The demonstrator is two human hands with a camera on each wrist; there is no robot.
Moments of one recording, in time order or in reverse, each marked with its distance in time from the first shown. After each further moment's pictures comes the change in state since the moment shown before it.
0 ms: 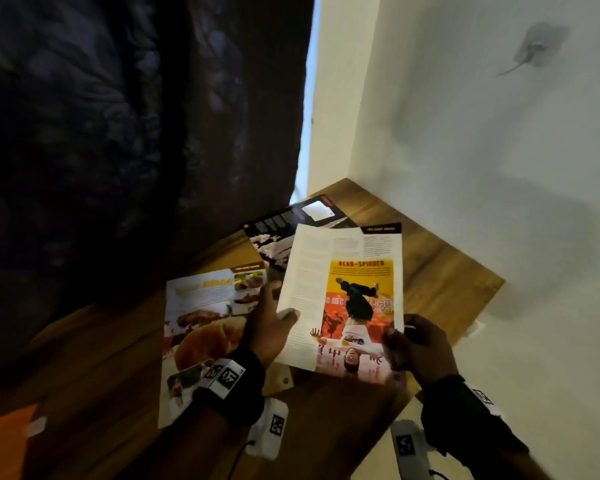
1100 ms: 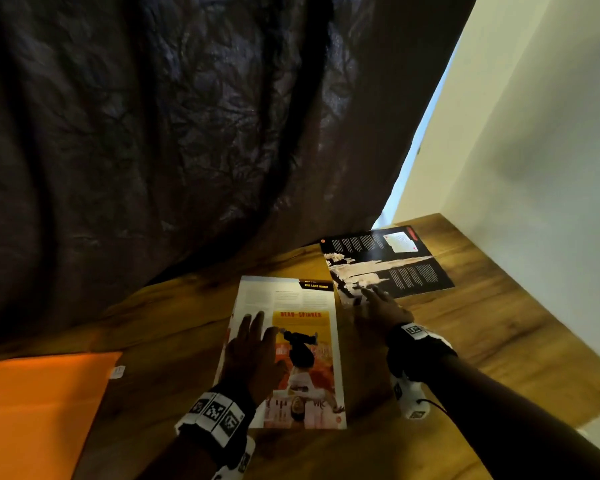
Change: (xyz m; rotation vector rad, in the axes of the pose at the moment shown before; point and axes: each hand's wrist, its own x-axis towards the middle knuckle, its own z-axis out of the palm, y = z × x) left_hand -0.039 -0.060 -0.085 0.875 0.054 -0.166; right_hand 0.144 -0.064 0.162 -1.067 -0.527 -0.318
